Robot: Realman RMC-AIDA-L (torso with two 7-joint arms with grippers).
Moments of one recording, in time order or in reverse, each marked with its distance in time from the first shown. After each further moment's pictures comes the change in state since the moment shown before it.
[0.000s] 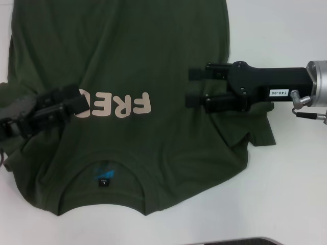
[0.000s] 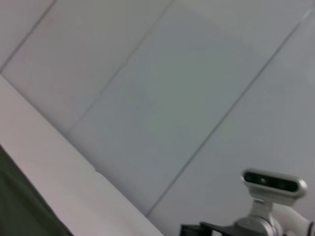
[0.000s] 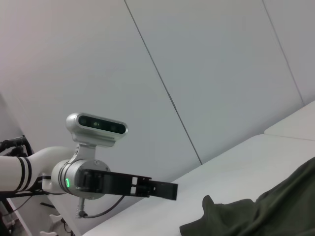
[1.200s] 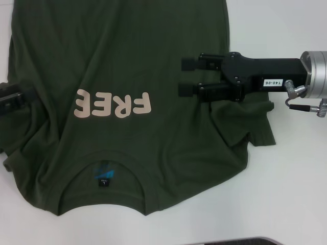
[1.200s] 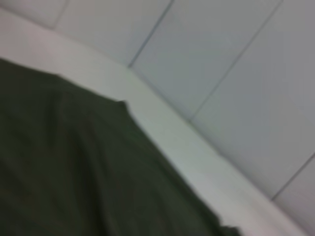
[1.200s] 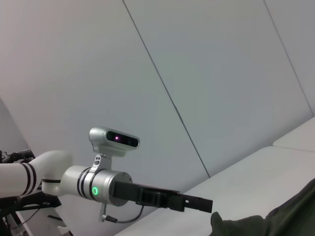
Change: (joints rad) left arm -0.020 0.072 -0.159 0.054 0.202 -0.199 -0.044; right arm 0.034 0.000 0.003 0.024 0.028 0.004 0.022
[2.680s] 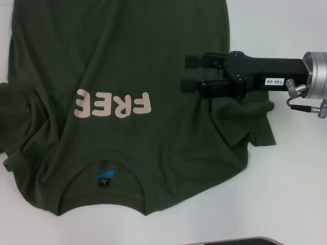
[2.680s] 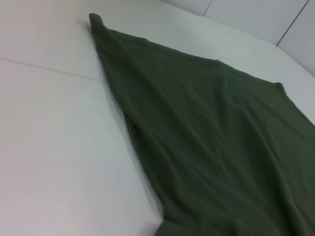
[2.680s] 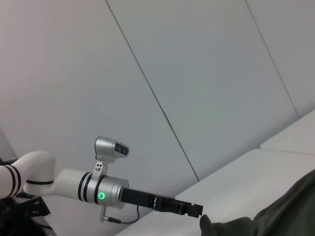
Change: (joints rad) left arm -0.001 0.017 -0.060 0.057 0.166 -0.312 -0.054; right arm -0.009 -0.001 0.017 0.012 0.001 0.020 0.001
